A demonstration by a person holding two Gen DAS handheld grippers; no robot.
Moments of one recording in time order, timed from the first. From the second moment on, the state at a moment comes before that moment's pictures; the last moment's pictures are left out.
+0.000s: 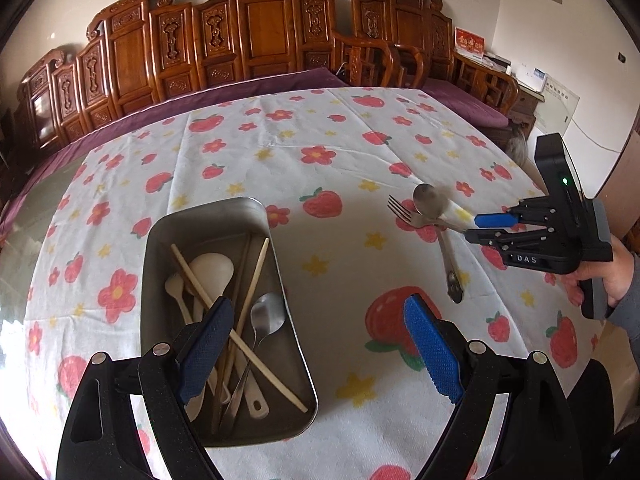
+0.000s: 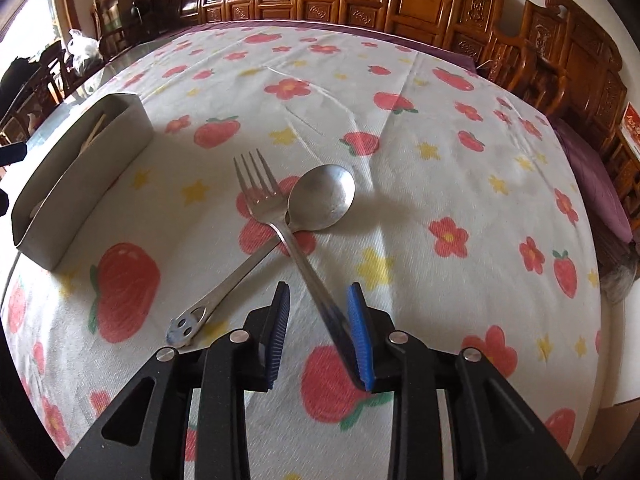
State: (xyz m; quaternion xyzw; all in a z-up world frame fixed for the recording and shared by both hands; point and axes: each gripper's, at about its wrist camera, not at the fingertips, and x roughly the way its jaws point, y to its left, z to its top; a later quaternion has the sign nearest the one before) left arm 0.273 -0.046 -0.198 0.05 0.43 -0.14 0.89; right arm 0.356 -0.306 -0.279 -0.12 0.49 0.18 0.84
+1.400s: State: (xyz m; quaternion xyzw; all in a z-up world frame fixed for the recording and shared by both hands) left arm 0.289 -0.092 -0.221 0.08 0.46 -0.15 0.87; right arm 0.336 -0.309 -0.263 -0.10 0.48 0.23 0.84
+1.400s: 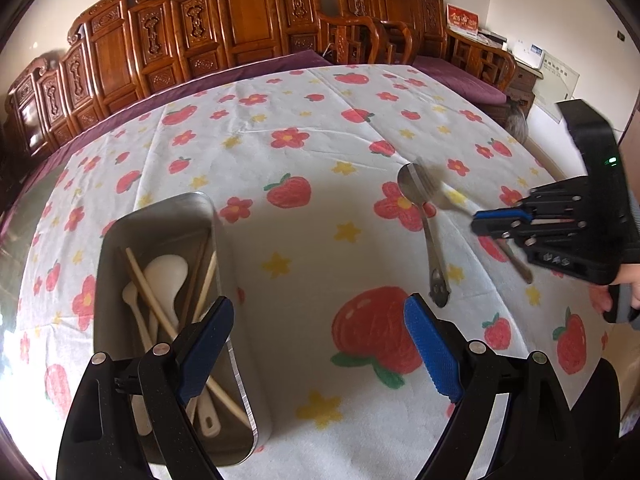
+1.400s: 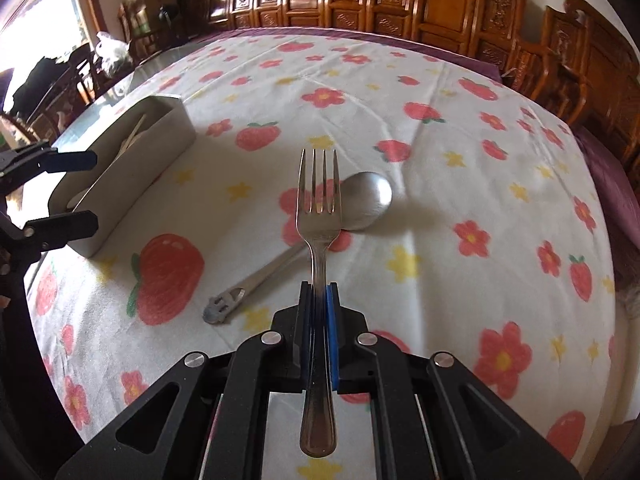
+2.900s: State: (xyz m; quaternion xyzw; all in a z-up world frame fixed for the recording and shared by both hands) left arm 0.366 -0.206 -0.281 0.11 0.51 -0.19 0.83; right arm 0.303 -0.417 -0.289 -0.07 0.48 0.14 0.86
